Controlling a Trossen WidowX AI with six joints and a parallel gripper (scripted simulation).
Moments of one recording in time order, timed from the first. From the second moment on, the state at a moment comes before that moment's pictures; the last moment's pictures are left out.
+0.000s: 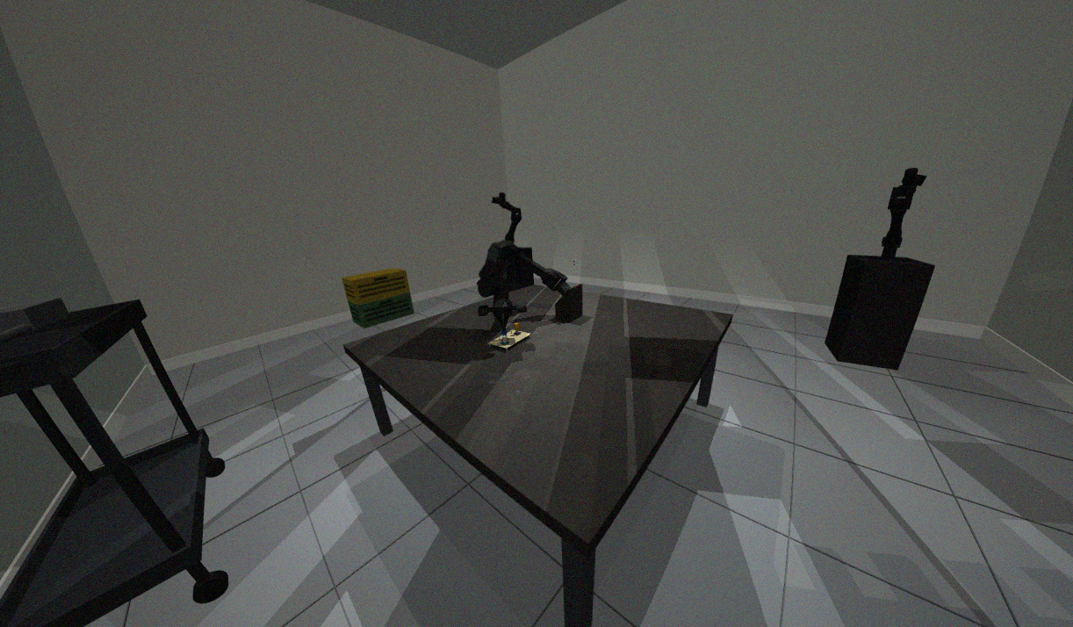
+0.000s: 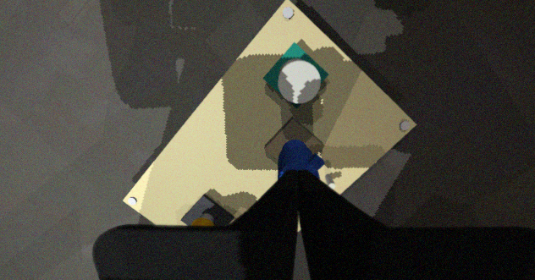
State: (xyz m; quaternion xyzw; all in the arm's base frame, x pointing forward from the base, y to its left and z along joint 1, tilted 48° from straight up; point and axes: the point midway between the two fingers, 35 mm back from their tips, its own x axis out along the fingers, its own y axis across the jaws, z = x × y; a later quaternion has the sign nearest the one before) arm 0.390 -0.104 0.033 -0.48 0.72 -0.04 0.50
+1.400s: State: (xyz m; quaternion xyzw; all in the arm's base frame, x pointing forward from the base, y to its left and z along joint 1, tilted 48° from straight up) arm 0.391 -0.095 0.046 -0.46 0.73 -0.05 0.49
